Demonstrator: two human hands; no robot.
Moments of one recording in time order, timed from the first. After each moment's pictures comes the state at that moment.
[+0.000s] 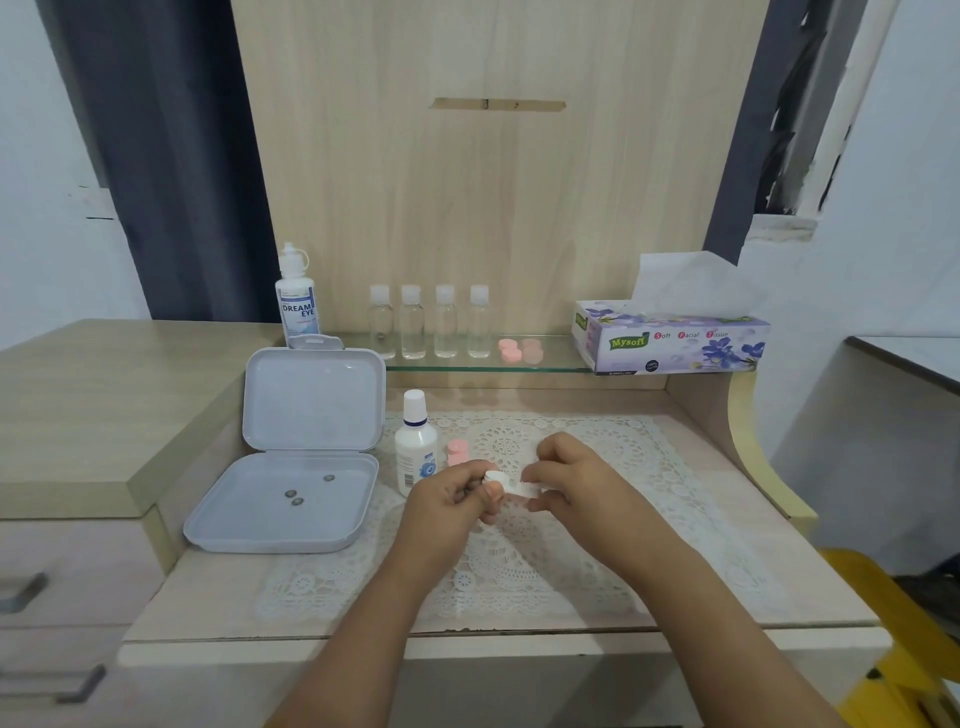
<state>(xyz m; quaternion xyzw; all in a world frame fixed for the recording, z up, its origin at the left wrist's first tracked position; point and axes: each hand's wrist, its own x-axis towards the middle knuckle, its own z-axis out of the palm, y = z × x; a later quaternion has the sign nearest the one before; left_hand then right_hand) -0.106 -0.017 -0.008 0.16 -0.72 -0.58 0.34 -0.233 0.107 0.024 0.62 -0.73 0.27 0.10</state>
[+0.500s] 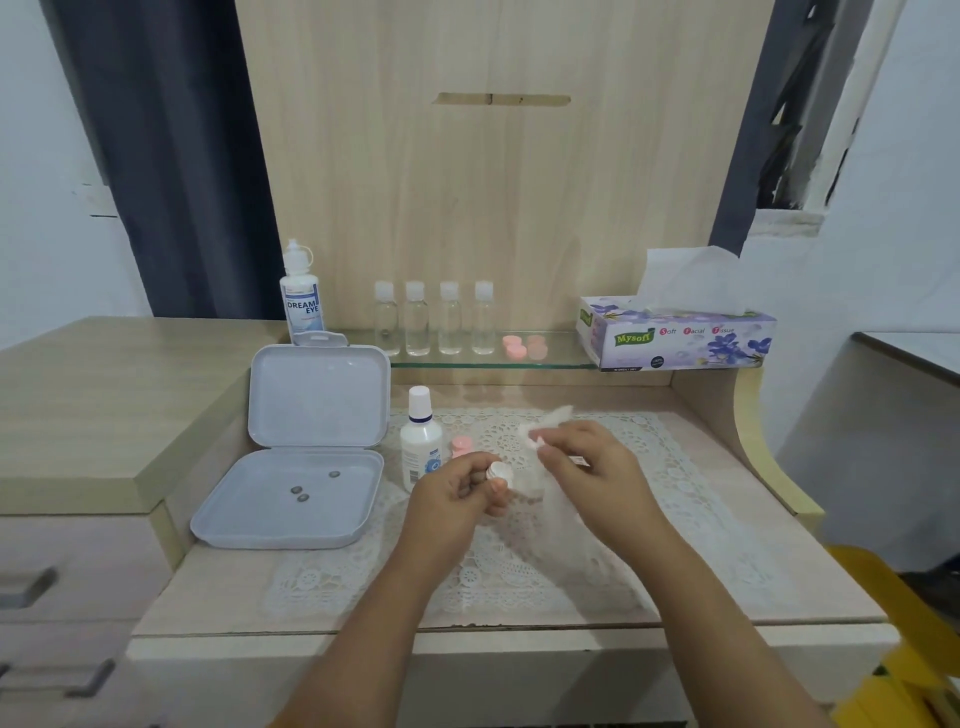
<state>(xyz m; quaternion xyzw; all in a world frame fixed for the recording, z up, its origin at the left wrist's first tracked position) -0.107 -0.014 -0.006 0.19 -0.69 -0.61 0.34 -0.218 0.105 0.037 0.44 -0.73 0.53 -0.03</state>
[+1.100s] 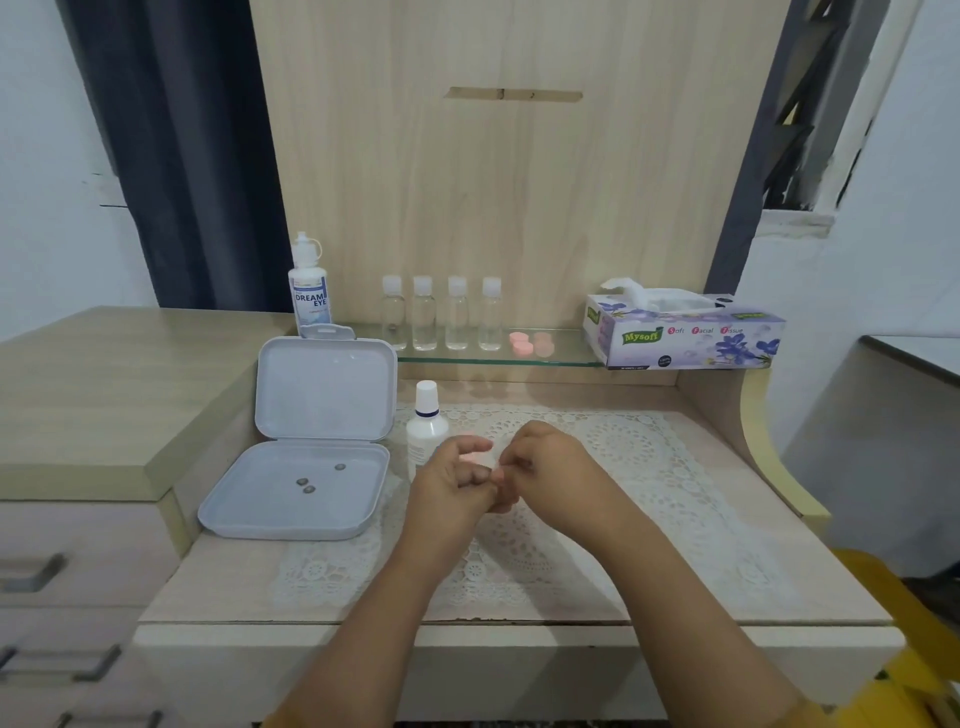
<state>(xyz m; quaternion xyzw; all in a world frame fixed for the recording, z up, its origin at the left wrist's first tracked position) -0.104 -0.011 0.001 0.21 -0.64 -0.65 0.36 -0.200 0.076 0.048 0.52 -0.80 0.29 -0.03</state>
